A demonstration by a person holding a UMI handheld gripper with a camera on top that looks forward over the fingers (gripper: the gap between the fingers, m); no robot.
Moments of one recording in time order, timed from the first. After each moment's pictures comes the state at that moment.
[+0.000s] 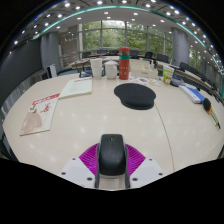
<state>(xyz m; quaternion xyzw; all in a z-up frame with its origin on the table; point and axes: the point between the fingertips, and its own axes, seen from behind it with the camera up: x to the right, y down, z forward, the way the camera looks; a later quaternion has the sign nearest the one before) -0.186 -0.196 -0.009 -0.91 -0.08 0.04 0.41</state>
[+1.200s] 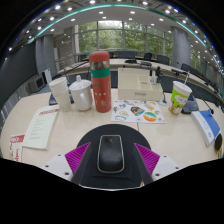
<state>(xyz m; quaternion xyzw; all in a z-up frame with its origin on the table) -0.125 0.112 0.015 -0.90 -0.07 0.05 0.42</state>
